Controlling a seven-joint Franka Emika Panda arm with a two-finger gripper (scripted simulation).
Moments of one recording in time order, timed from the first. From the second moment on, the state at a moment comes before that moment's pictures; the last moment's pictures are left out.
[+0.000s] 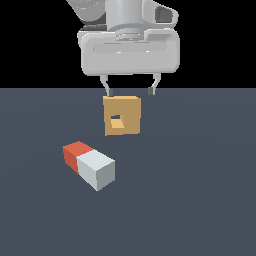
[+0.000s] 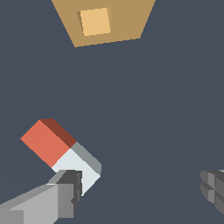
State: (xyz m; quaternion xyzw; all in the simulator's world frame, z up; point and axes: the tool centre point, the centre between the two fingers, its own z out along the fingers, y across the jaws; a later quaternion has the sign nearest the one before) arm 0.007 0.004 0.185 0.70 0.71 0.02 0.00
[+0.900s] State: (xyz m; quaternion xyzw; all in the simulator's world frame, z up) arm -0.011 -0.003 0.164 0.64 0.77 0.02 0.00
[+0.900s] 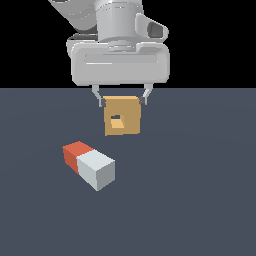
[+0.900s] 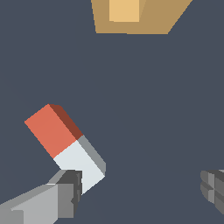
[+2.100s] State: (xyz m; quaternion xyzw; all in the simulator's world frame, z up) arm -0.058 -0.050 0.090 0.41 0.91 0.00 0.00
